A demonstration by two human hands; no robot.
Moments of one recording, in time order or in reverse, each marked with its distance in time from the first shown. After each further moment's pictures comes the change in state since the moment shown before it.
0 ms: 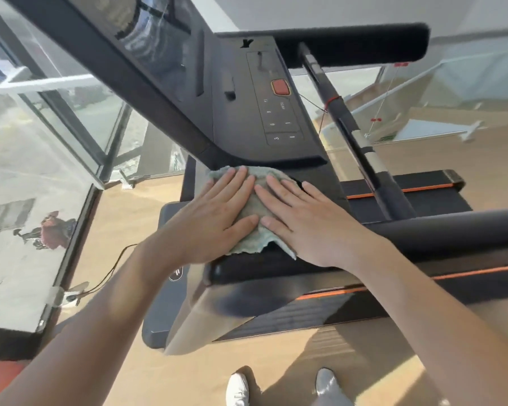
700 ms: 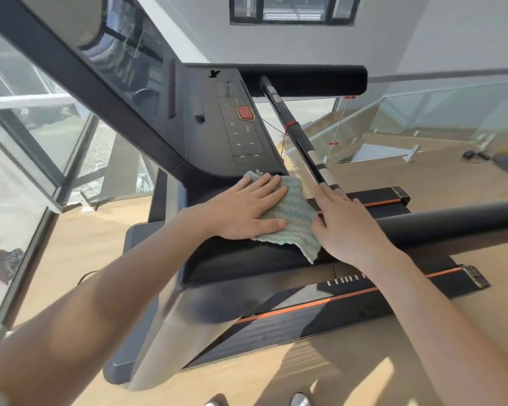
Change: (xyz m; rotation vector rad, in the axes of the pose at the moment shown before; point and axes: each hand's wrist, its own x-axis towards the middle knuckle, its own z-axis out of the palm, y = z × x) left_hand 0.080 0.046 -0.003 0.157 -0.082 0.299; right_hand -0.063 0.056 -0.012 0.057 0.171 0.441
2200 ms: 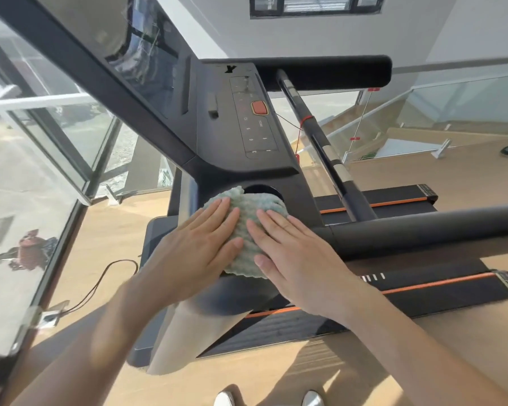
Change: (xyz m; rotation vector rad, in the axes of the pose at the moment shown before) left_hand -0.120 0.026 0.027 -0.038 0.234 -0.288; right_hand -0.038 -0.060 0.032 -0.029 0.016 -0.510
